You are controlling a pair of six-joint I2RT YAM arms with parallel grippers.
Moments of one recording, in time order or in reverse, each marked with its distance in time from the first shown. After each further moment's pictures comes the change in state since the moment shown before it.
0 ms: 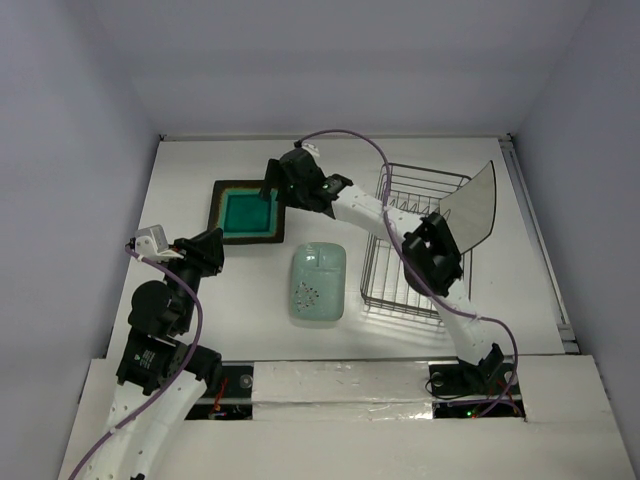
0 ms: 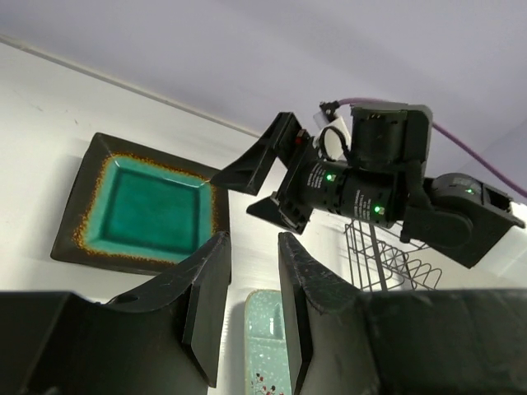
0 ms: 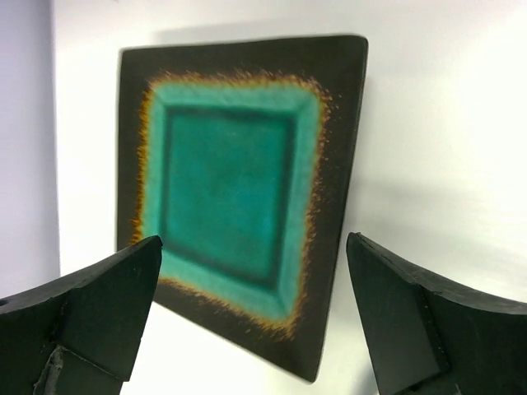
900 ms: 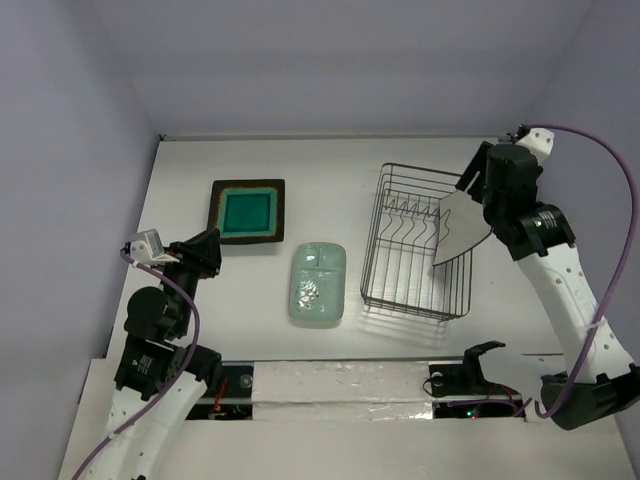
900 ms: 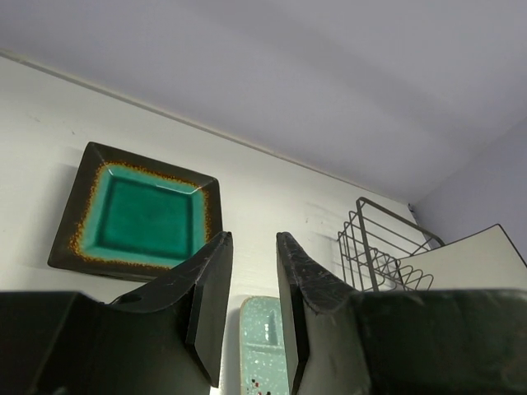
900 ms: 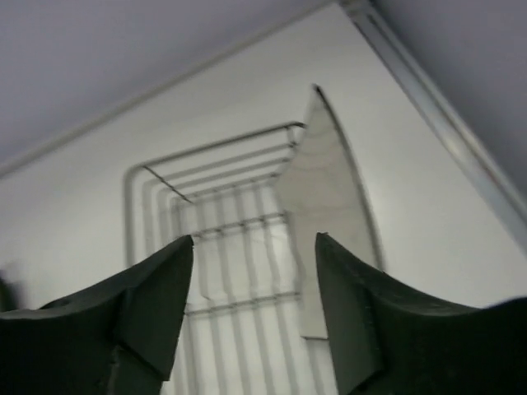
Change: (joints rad) left arm 0.000 -0.036 0.000 0.003 0.000 0.000; right arm -0.476 -1.186 -0.690 -0.275 0.408 -0.343
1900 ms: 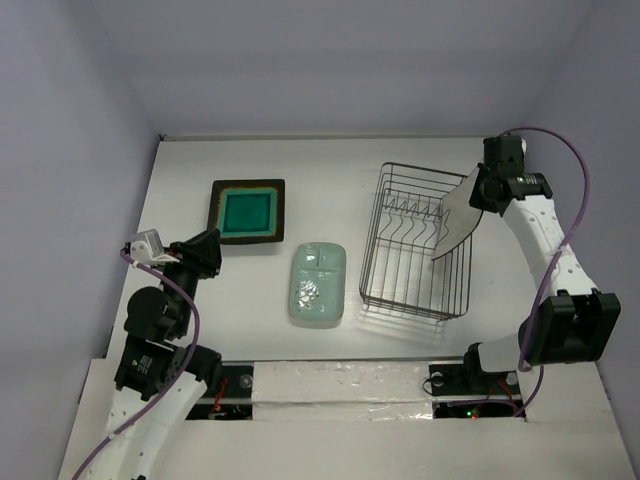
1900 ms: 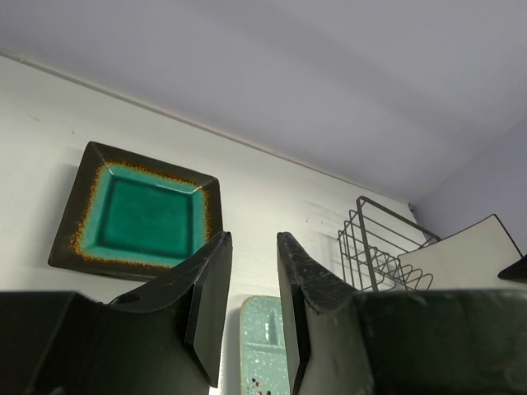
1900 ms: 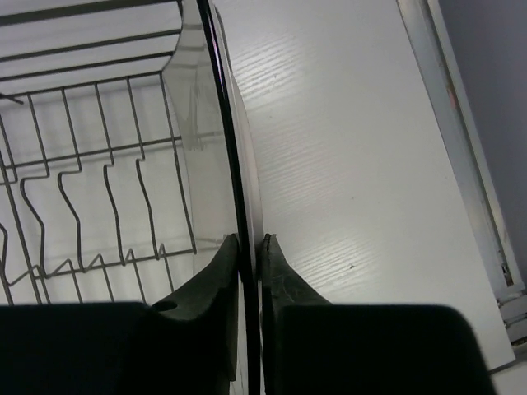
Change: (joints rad) left arm 0.000 -0.001 0.000 -0.002 0.000 0.000; right arm -0.307 0.279 -0.012 -0.162 -0.233 -0.204
